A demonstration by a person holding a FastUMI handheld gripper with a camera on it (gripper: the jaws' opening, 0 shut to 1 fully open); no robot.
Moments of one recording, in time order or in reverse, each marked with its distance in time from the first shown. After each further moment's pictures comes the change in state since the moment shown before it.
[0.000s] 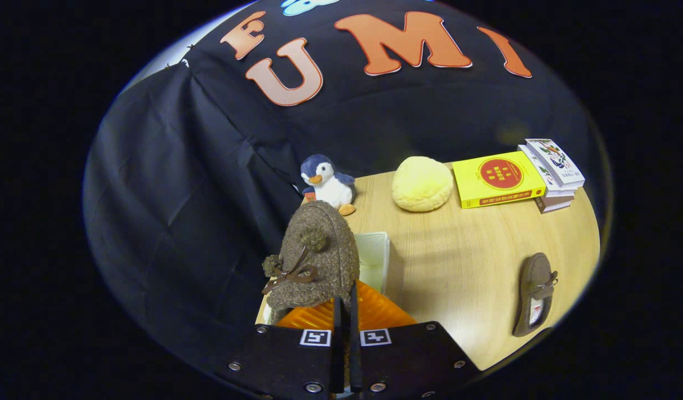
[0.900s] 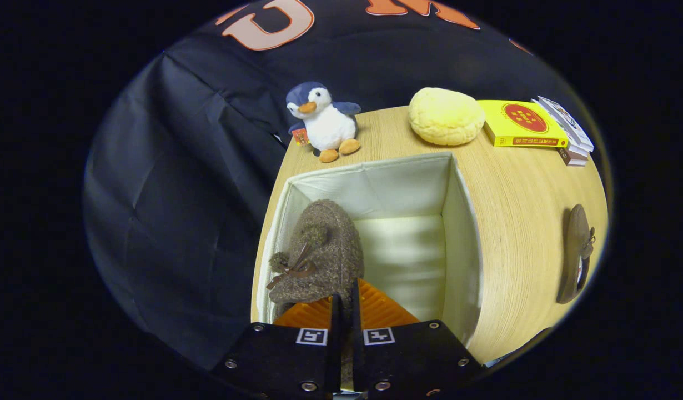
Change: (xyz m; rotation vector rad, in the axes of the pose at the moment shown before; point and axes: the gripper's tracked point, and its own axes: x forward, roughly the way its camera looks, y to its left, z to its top) arm 0.097 0.032 -0.093 0.050 0.253 -0.077
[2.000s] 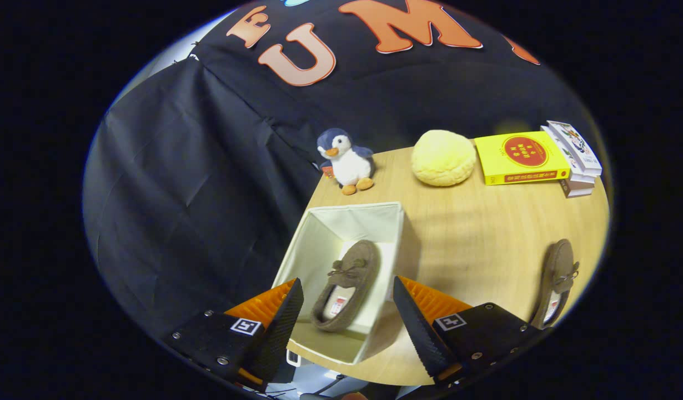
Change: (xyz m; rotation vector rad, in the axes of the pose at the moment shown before) arm -0.109 -0.081 0.029 -0.087 -0.189 0.201
